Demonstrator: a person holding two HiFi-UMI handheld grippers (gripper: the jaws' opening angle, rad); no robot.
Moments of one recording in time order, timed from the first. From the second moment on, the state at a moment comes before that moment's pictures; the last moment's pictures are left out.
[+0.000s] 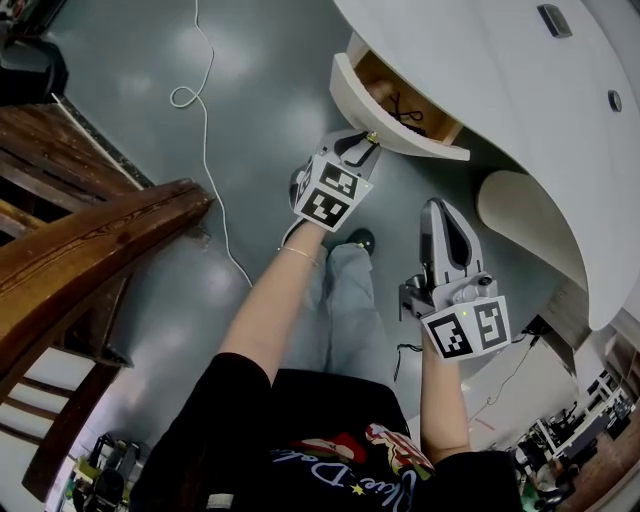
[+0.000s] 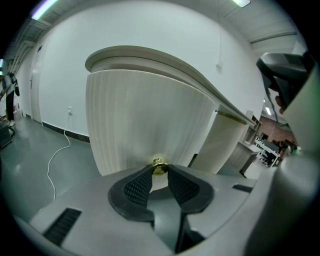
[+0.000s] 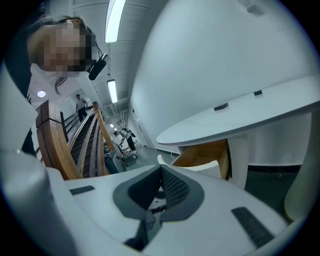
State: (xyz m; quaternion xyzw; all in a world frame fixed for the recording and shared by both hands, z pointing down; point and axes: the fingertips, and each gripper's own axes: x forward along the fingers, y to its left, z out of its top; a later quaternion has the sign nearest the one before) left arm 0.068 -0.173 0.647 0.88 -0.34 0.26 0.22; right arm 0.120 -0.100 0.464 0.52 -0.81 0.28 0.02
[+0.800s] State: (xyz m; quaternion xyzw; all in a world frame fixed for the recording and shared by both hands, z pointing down) left arm 0.052 -0.145 0.649 0.87 -0.34 0.27 0.23; right arm 0.111 -0.082 0.456 0.53 -0.80 0.28 0.01
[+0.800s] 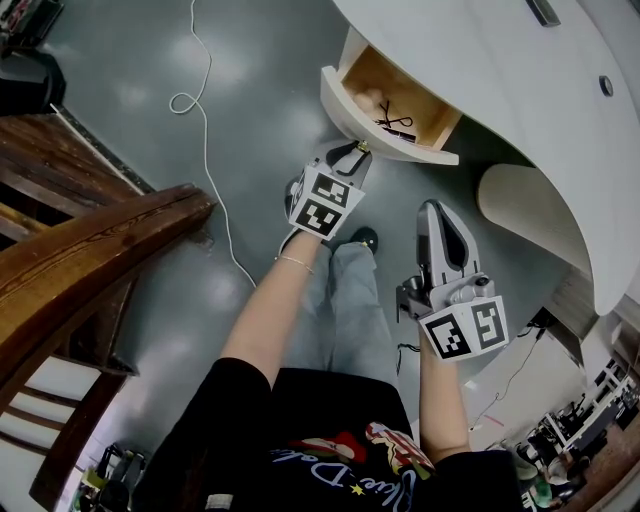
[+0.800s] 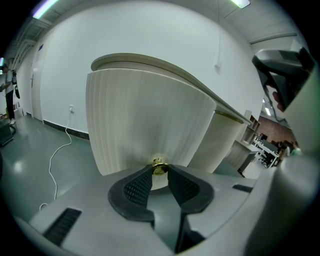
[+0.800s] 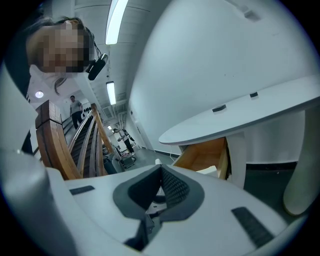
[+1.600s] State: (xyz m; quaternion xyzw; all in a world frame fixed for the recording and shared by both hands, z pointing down) left arm 0.035 -0.119 0.647 0.88 -0.33 0.26 0.22; right arm 0.098 -0.077 0.450 0.54 -0.80 0.27 0.01
